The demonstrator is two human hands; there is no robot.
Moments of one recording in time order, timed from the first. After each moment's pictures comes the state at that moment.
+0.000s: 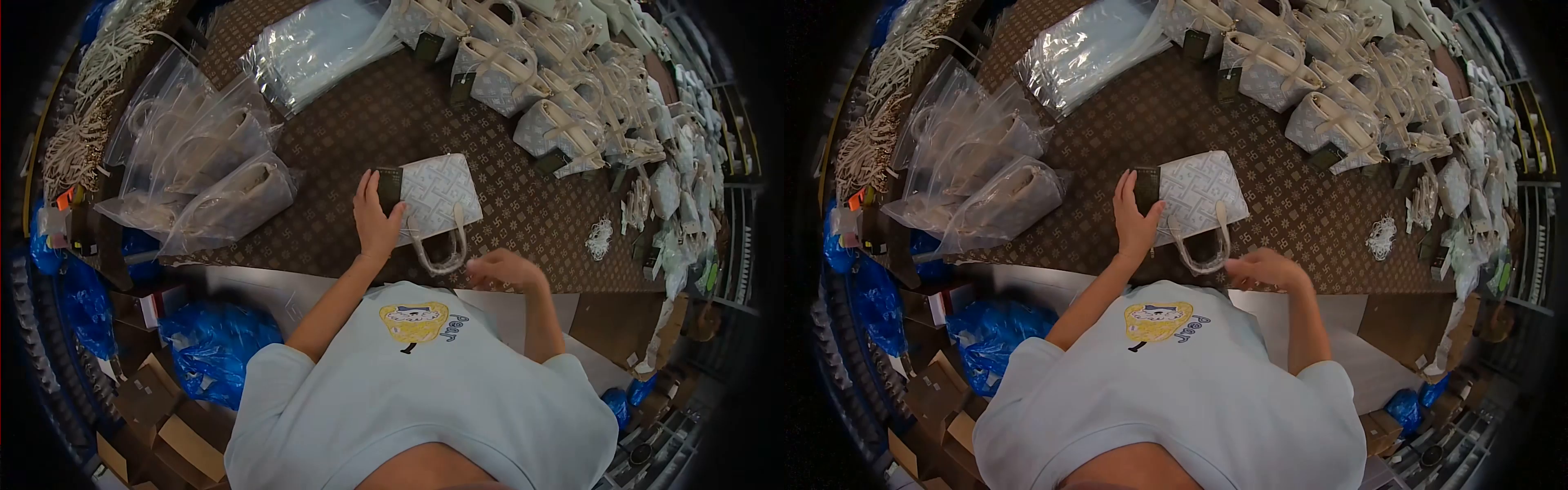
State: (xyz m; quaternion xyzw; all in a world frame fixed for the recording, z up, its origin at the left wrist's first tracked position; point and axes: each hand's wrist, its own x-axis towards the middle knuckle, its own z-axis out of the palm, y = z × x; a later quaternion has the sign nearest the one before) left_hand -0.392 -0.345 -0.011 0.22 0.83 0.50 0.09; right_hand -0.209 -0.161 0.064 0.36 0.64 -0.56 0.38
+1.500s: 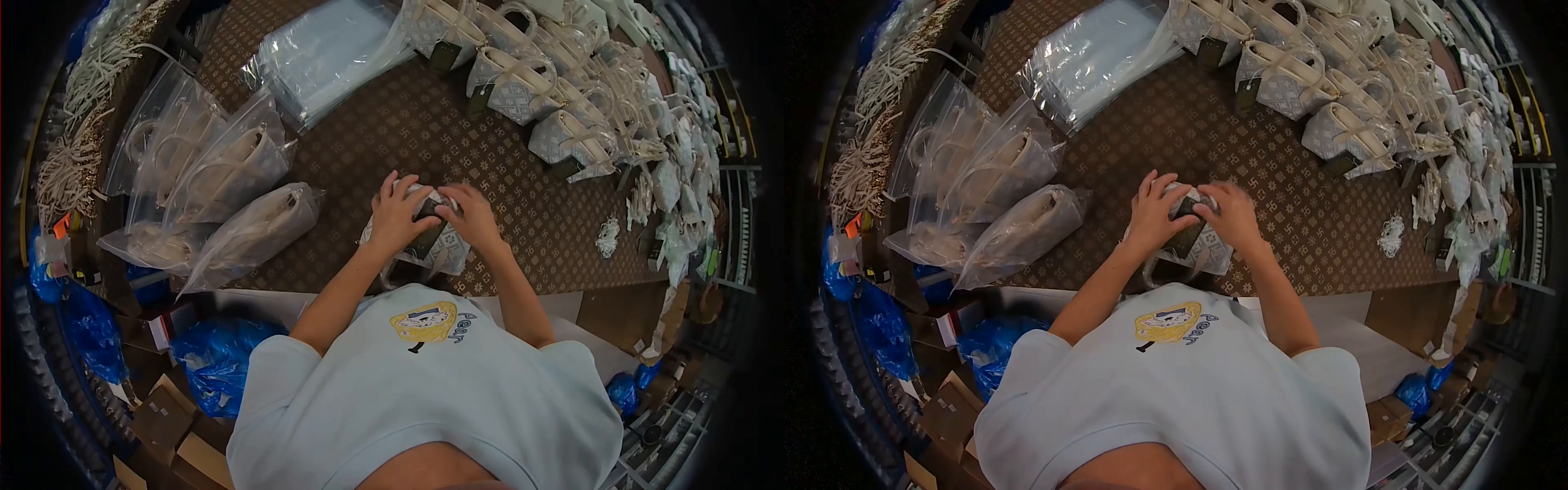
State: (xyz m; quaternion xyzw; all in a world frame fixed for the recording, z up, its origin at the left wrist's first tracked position) left_hand -0.457 -0.350 -0.022 0.47 0.80 0.34 0.13; right_hand -0.343 -0.213 0.029 0.25 0.92 -0.27 -0.13
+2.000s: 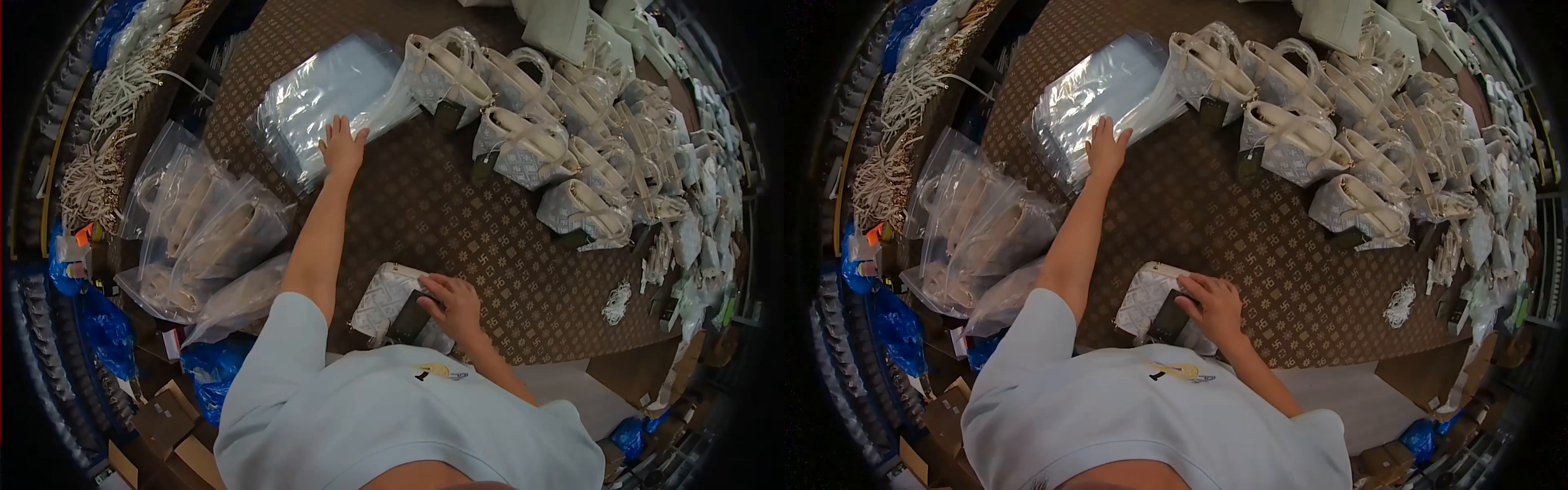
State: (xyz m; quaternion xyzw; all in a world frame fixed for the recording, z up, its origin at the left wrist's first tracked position) left_hand -0.691 -0.221 -0.061 0.23 0.93 0.29 -0.03; right_hand -0.329 -0.211 0.006 0.18 0.92 -0.34 -0.11
